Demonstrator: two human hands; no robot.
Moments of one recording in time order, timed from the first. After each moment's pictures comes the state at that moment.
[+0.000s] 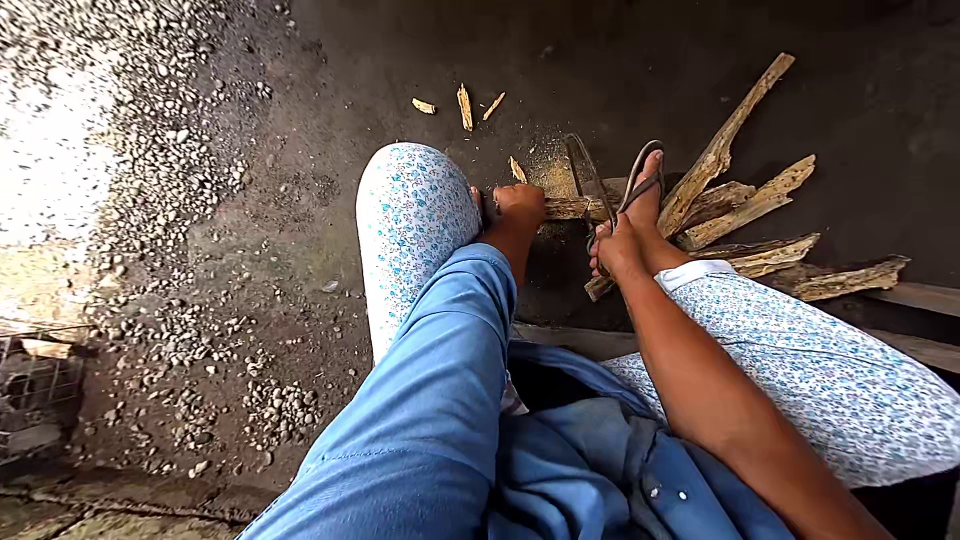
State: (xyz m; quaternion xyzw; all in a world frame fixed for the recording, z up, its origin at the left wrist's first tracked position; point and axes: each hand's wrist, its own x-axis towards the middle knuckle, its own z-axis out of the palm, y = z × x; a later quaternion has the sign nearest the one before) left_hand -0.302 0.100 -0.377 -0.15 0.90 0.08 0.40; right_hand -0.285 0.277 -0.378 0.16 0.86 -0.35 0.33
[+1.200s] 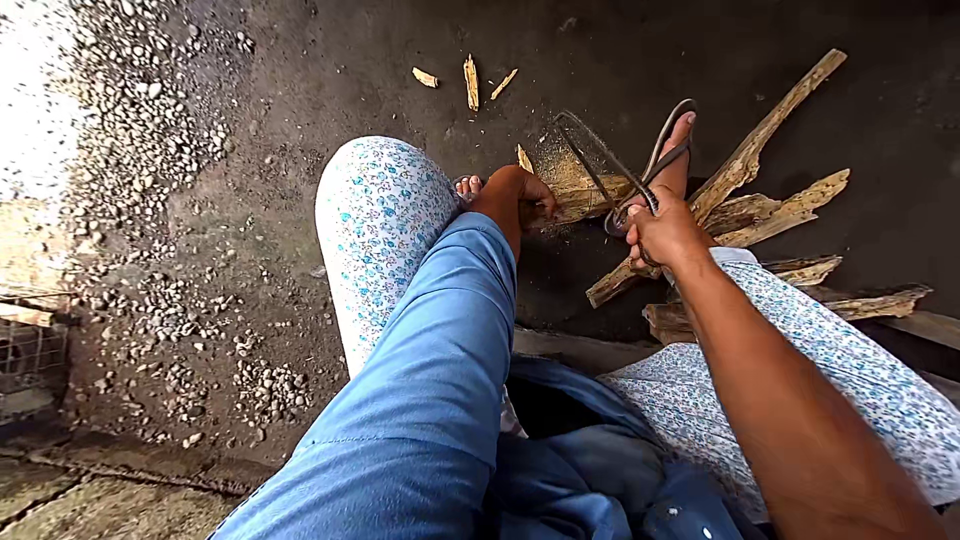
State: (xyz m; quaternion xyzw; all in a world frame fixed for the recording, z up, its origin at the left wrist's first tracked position) left_hand -0.338 0.047 -0.384 -0.37 0.62 0.44 0.54; right_hand -0.344 0.283 -0.325 0.05 0.88 -0.30 0.36
